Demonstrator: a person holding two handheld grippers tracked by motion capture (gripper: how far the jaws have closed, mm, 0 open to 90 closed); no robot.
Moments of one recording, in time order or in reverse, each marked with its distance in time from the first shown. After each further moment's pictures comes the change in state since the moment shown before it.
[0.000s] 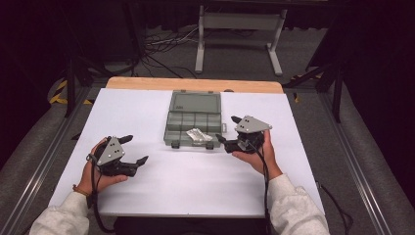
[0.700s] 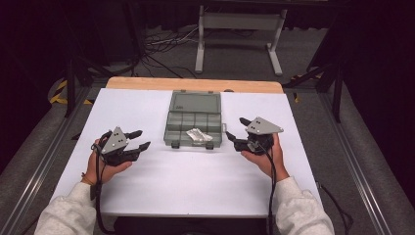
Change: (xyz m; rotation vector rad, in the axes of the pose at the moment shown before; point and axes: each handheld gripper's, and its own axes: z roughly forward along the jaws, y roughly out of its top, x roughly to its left) left arm 0.015 0.015 0.015 -0.011 -0.008 -0.021; right arm -0.012 -0.015 -0.017 -0.012 -0.056 0.040
